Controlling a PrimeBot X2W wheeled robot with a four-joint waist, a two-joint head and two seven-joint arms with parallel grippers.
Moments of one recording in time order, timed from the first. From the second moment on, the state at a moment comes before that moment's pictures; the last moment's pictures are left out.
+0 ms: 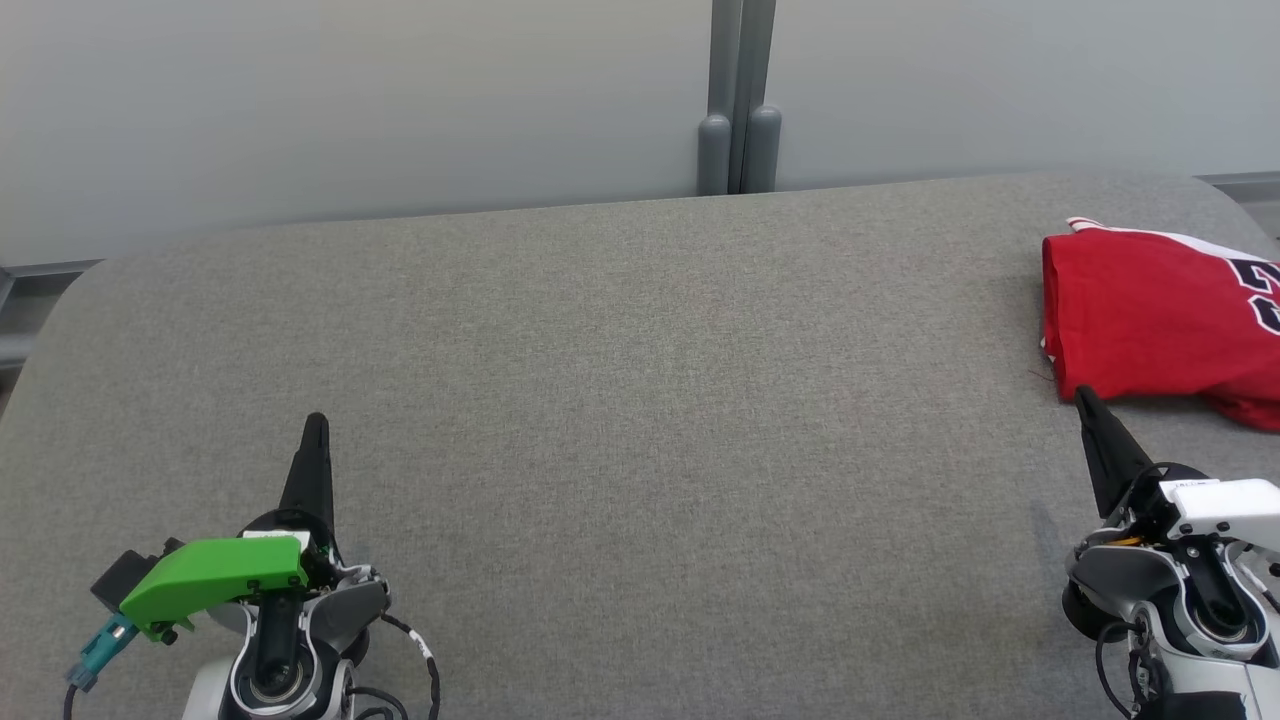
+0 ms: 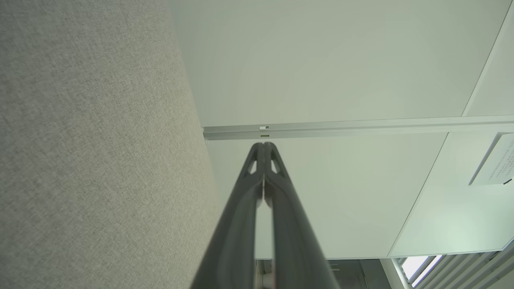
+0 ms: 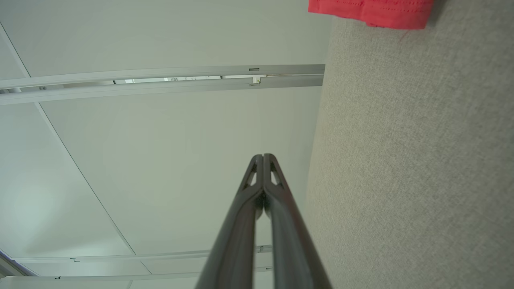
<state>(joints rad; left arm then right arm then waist) -0.21 0.05 -0.03 0.35 -1.63 -0.13 -0.03 -0.25 -0.05 -0.29 0.39 1.55 0.13 0.27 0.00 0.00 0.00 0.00</state>
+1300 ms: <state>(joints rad) -0.21 0.05 -0.03 0.35 -1.63 -0.13 -0.03 -0.25 -0.05 -0.29 0.39 1.55 0.13 0.27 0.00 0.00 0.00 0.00</state>
